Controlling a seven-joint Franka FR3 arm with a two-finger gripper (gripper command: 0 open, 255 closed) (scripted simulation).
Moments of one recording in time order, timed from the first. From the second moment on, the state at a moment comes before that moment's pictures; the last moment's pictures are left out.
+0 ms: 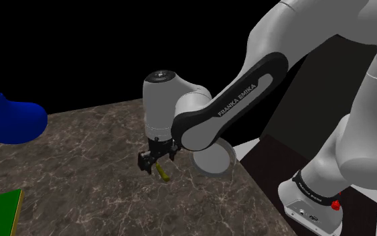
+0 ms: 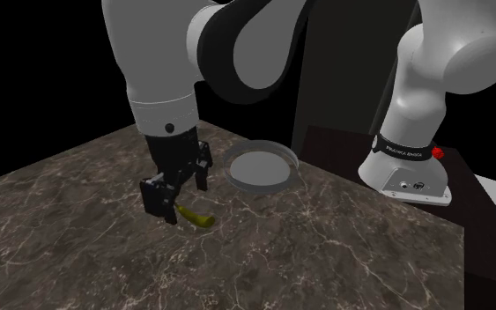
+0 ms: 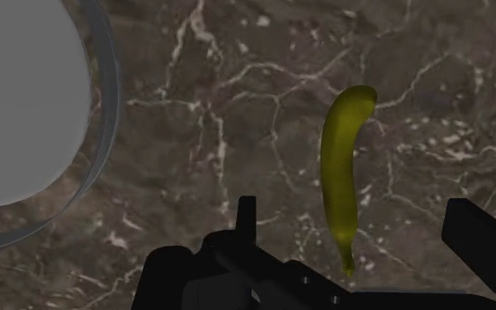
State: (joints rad) arm 0.18 0.28 0.53 -2.22 -0.12 2.45 0.87
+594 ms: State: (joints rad) arm 0.20 0.33 0.50 -2.22 -0.17 2.50 0.90
